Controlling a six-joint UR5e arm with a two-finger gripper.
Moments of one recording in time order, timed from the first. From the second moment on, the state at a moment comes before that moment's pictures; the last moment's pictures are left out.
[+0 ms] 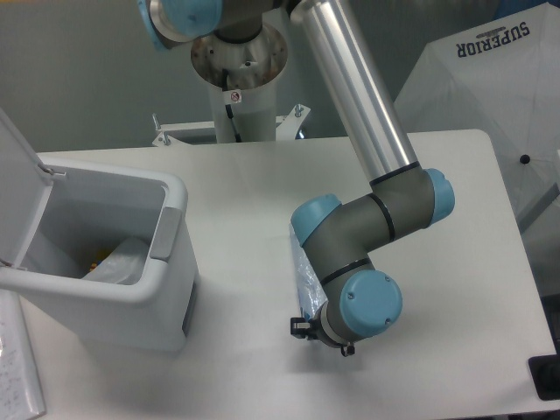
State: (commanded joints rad) arm 2.45 -2.33 -1.19 -1.34 1.50 0.46
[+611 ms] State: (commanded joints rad) arm 2.52 -2.18 -1.17 -1.32 1.23 0.53
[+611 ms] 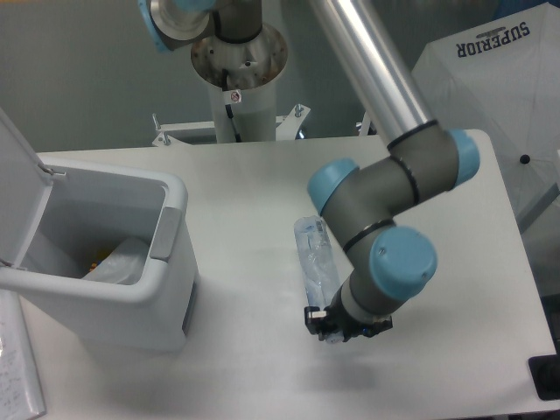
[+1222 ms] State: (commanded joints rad) arm 2.52 -2.04 -1.14 -1.11 0.91 0.52
